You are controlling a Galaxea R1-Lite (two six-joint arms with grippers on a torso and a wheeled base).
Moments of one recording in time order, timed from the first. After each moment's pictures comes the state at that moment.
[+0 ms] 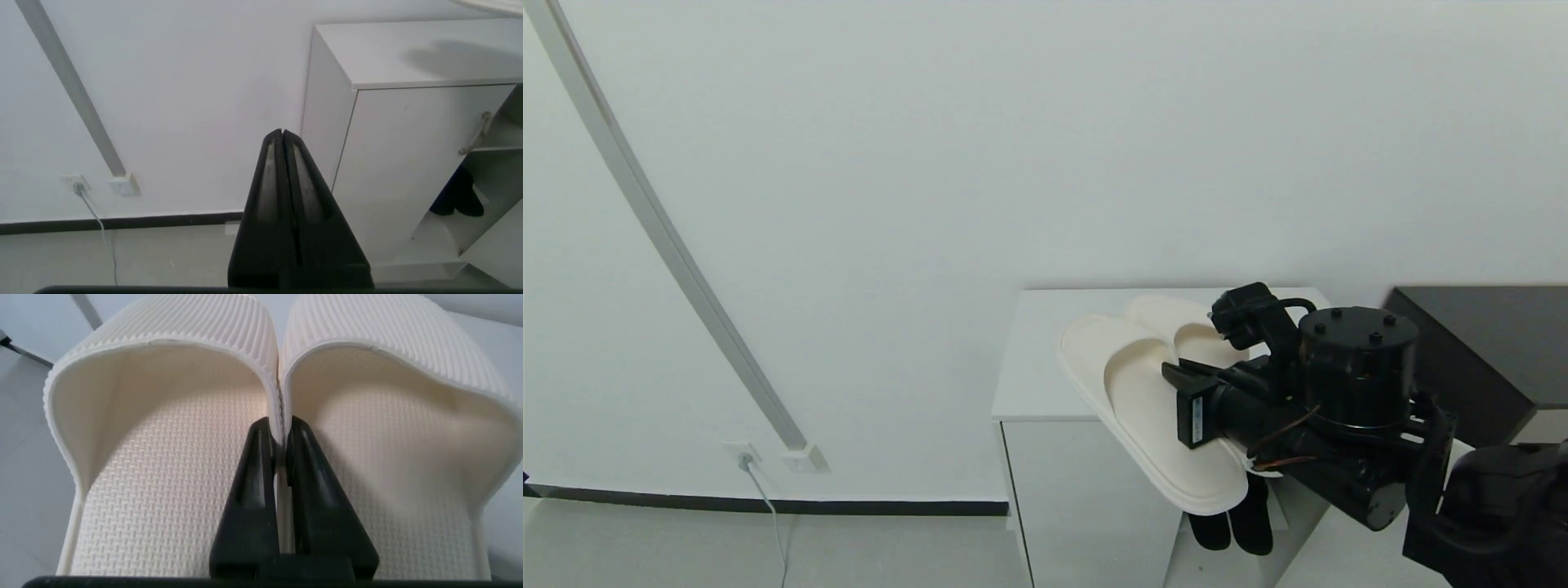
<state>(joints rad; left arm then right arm) 0.00 0.00 0.00 0.01 -0.01 0.02 0.77 1.76 -0.73 -0.86 -0.25 0.08</state>
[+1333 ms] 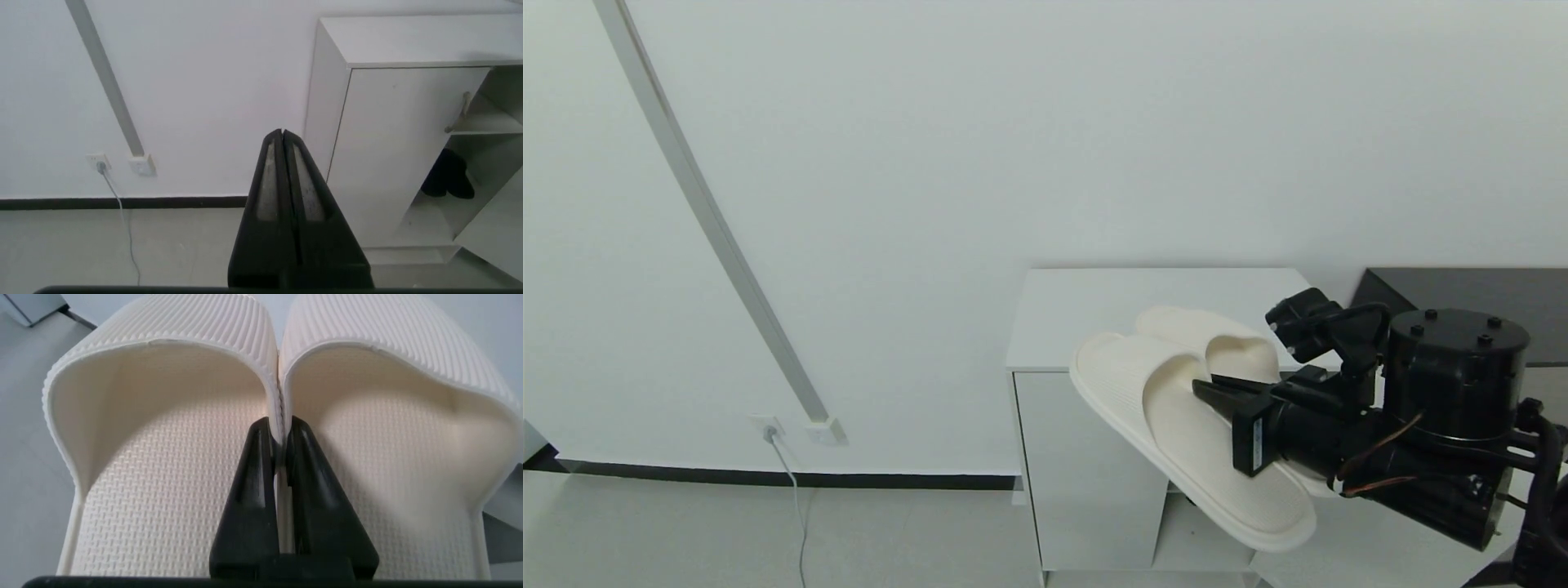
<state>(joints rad) 0.00 0.00 0.00 0.01 0.02 0.02 0.71 1.61 -0.61 -0.79 -0.08 0.05</state>
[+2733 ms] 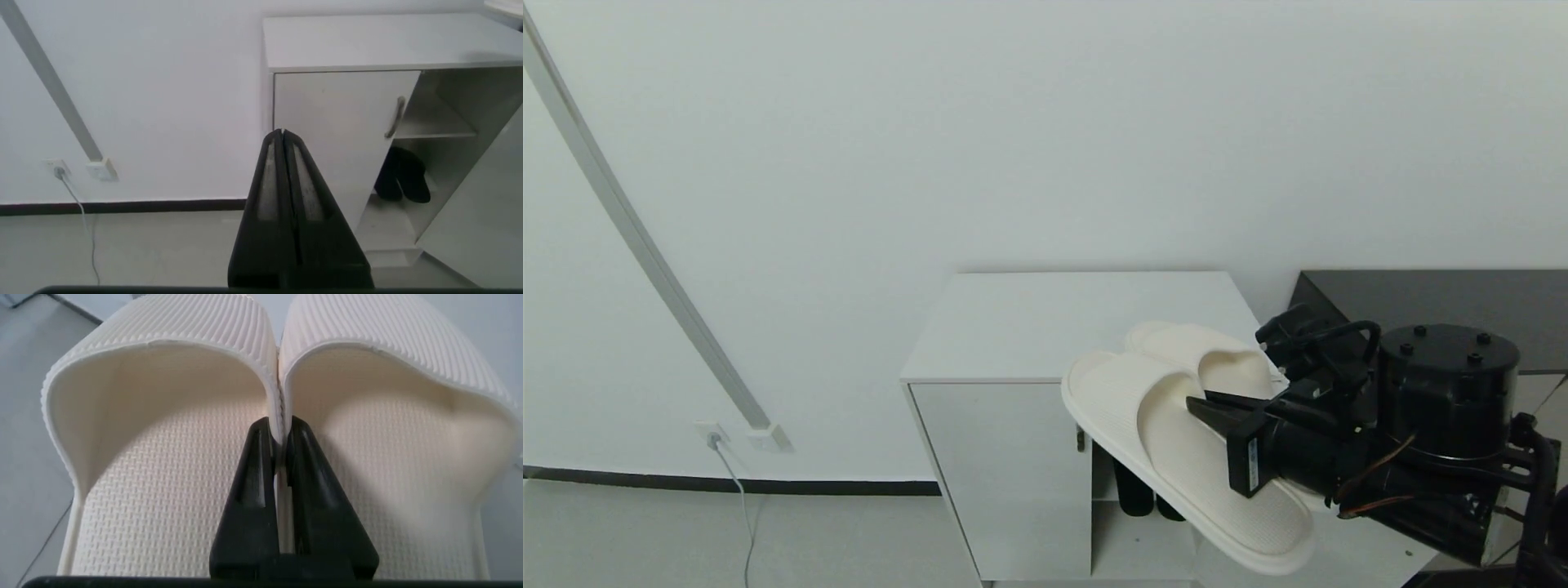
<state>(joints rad) 0.00 0.00 0.00 0.01 0.01 0.02 0.72 1.62 -0.59 -0.79 -0.08 0.05</state>
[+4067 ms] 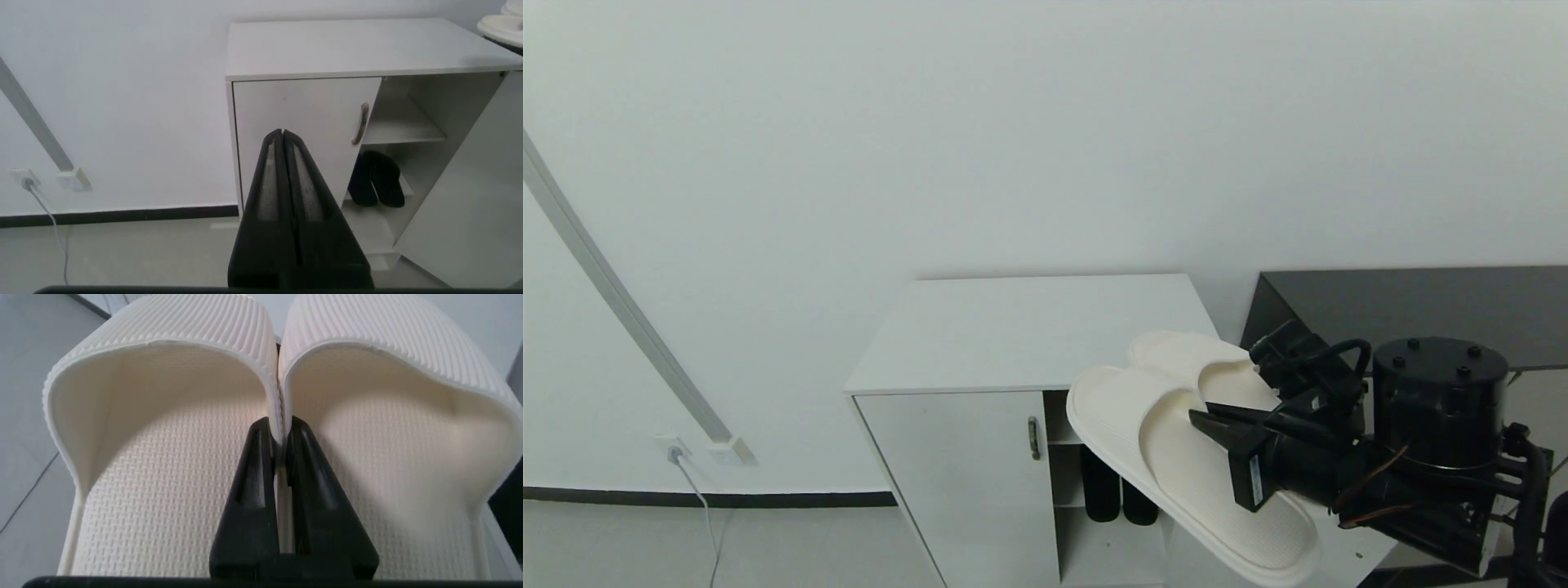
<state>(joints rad) 0.00 0.00 0.00 0.01 0.02 0.02 0.72 1.63 -0.56 -0.81 -0.06 -0.03</state>
